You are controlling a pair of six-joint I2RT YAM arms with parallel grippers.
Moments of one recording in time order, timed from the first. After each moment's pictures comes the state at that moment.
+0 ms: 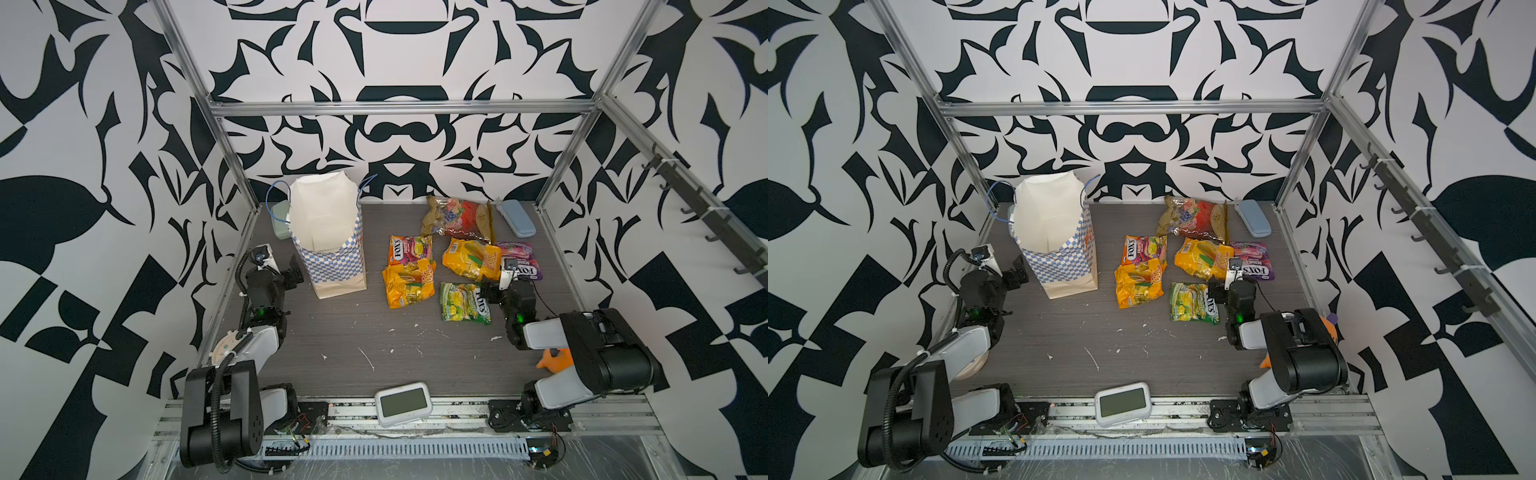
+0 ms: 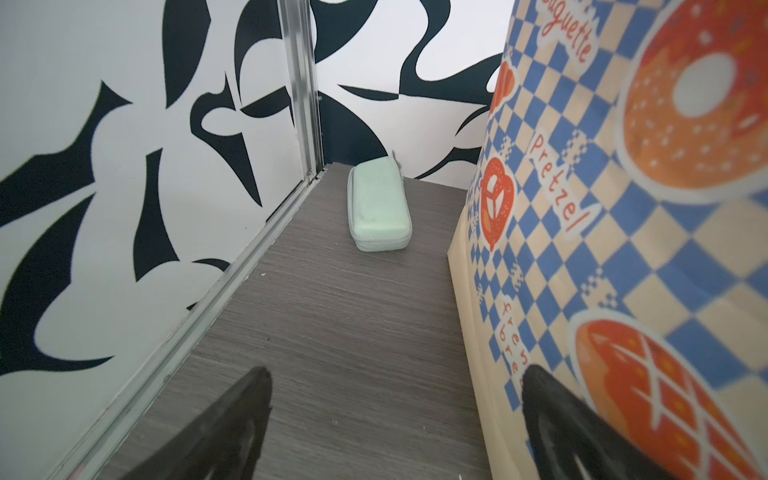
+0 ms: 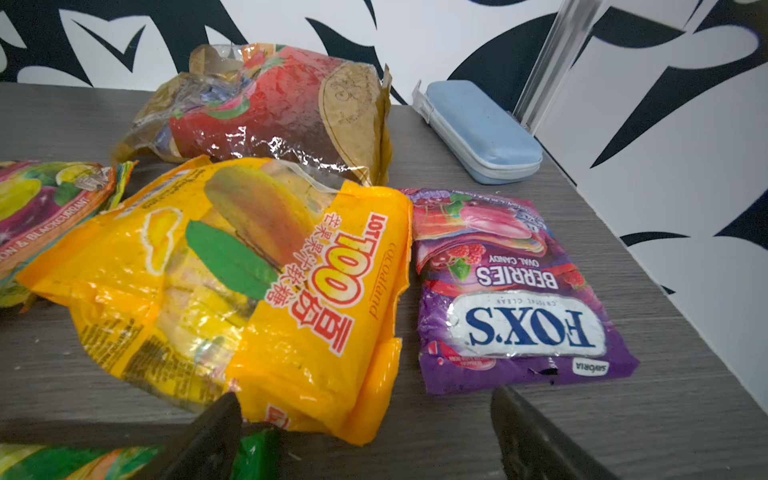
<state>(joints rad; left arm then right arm) 0.11 1.21 0.38 0.60 -0.04 -0.11 0.09 1.54 0.27 0.90 0.15 0.00</state>
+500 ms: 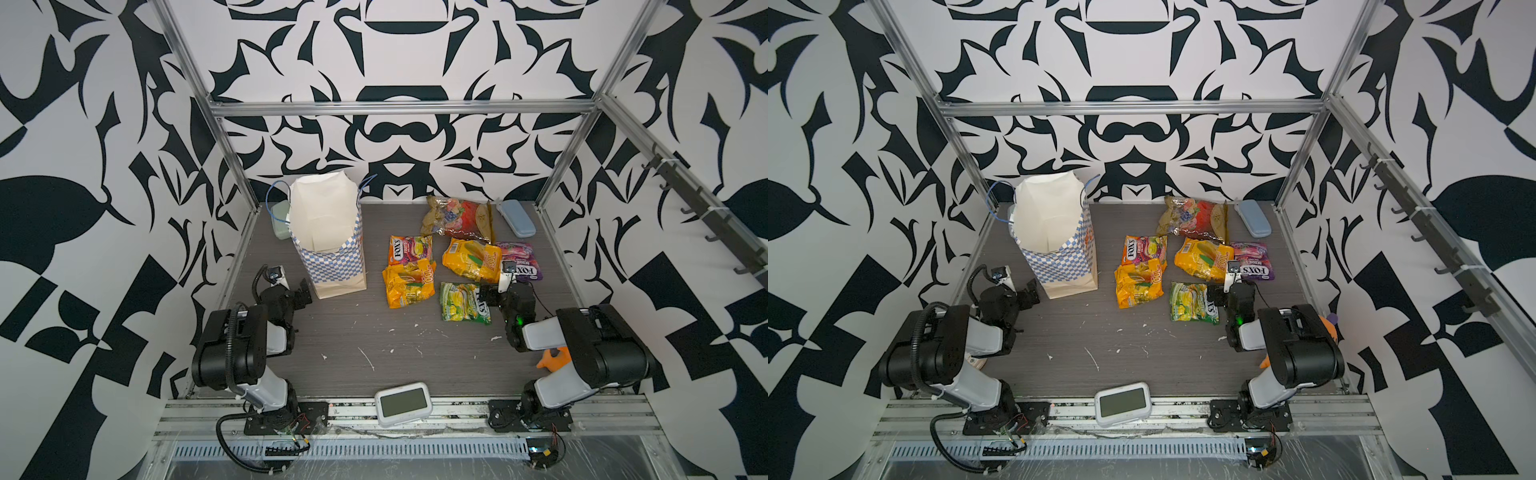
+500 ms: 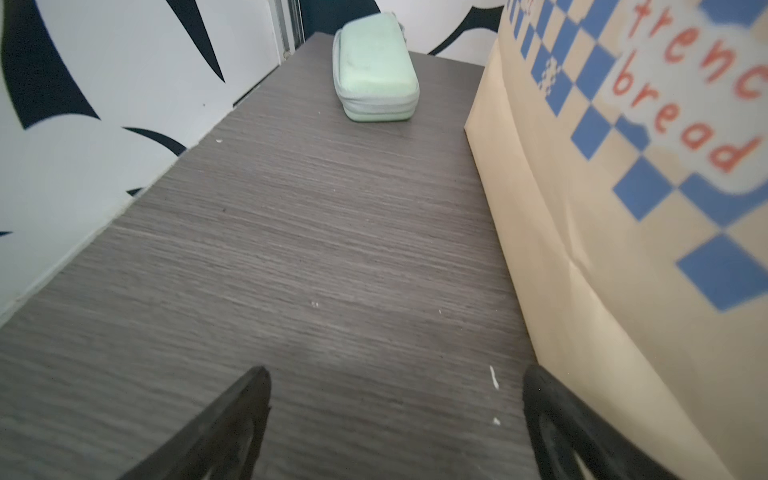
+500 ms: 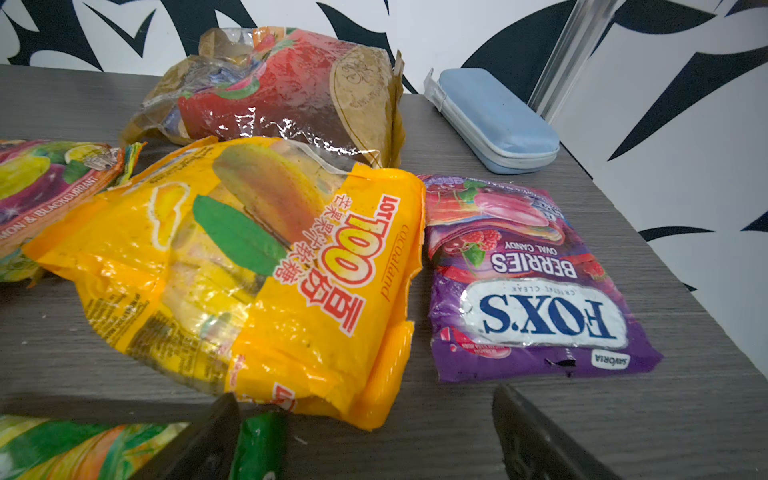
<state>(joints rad) 0.10 1.56 0.24 0.93 -0.01 -0.12 0.09 1.56 0.26 0.93 0.12 0.00</state>
